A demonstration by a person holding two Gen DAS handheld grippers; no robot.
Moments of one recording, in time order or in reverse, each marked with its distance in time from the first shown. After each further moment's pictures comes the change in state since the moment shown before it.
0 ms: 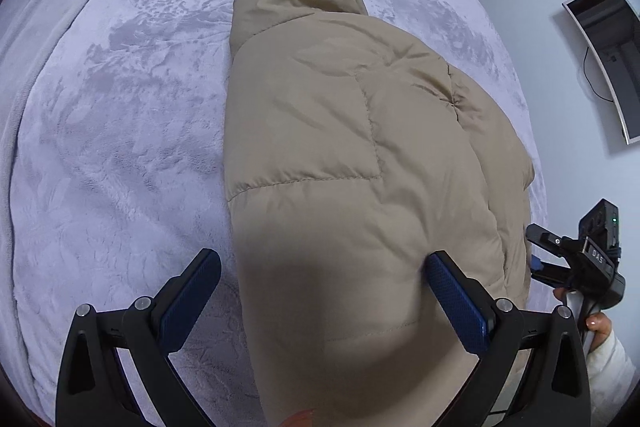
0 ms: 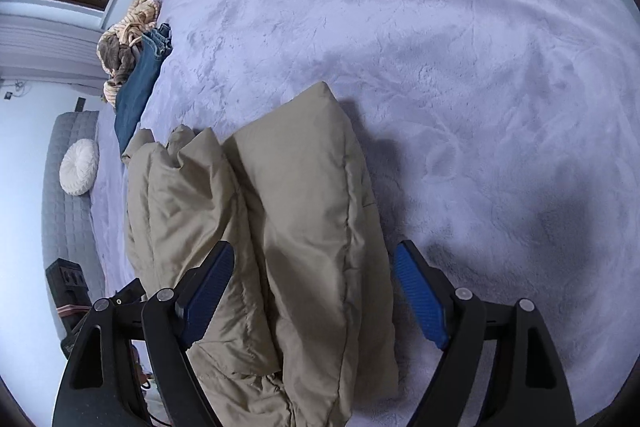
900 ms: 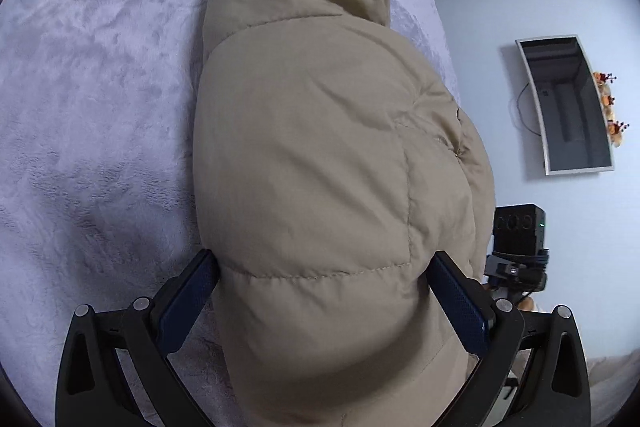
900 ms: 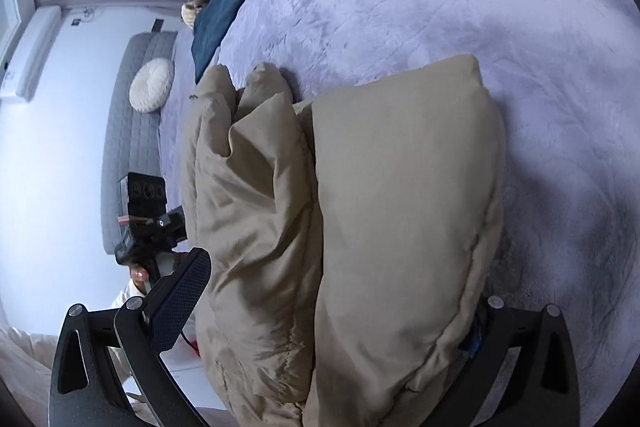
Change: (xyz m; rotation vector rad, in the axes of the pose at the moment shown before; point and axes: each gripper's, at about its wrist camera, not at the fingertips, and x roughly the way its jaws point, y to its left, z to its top) left arm 0.053 0.059 0.046 -0.121 0.081 -0.451; right arm 0.068 0.062 0.034 -0.270 0.278 0.226
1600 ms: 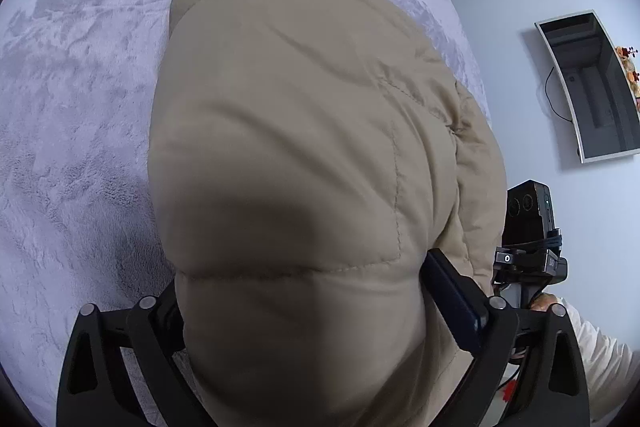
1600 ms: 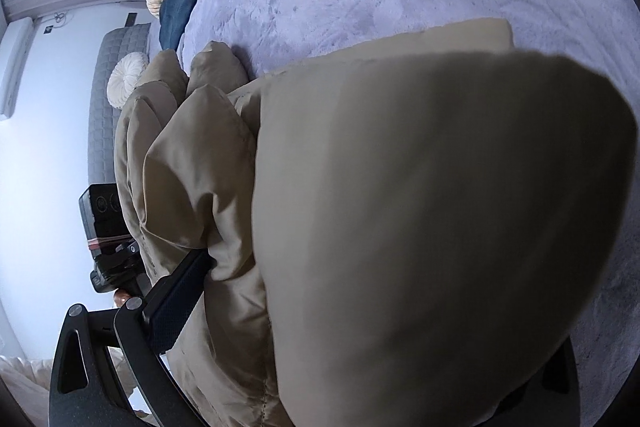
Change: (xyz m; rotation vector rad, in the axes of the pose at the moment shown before) left arm 0.044 -0.057 -0.008 0.082 -0.129 0.193; right arm 0.038 -0.031 0.011 0.115 0.064 -0.010
